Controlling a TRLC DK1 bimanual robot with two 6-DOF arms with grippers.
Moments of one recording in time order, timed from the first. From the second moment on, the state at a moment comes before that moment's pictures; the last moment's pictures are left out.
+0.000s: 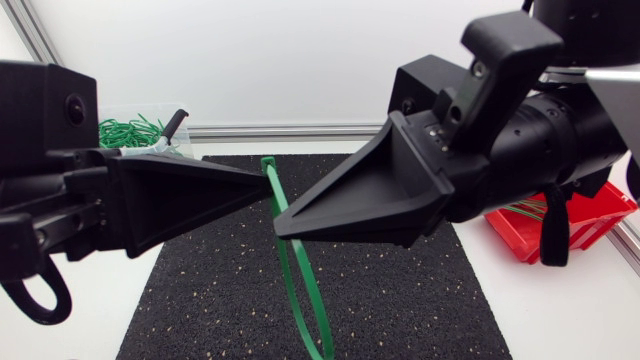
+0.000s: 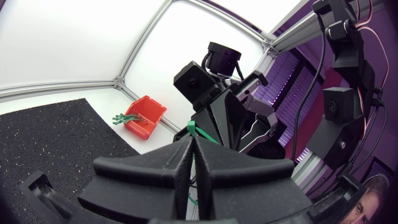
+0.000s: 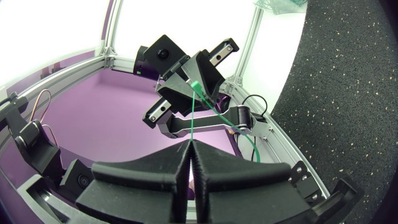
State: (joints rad) left arm -0.58 0.84 0.72 0.02 0.82 -0.52; right arm 0.68 1.14 0.97 -0.15 -1.14 1.06
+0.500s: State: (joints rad) left arm -0.58 0.83 0.72 0.00 0.82 -0.51; right arm 0.68 1.15 0.97 -0.14 -1.12 1.07
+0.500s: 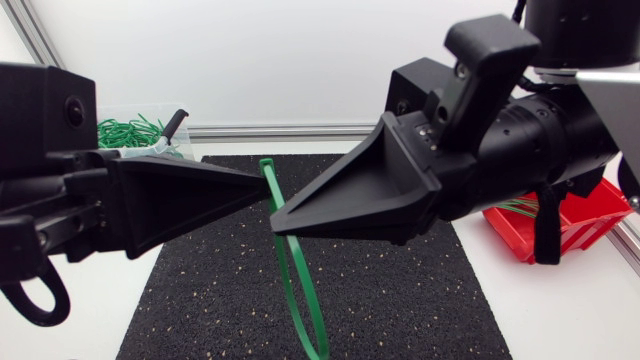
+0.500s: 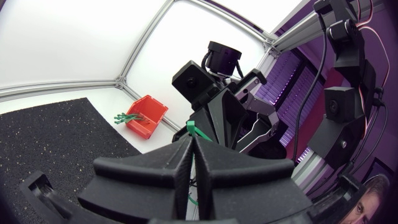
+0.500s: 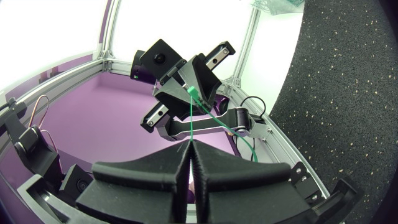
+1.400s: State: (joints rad) left arm -0.65 0.77 0.71 -0.04 0.68 -0.43; right arm 0.68 1.23 1.04 -0.14 -1.11 1.07
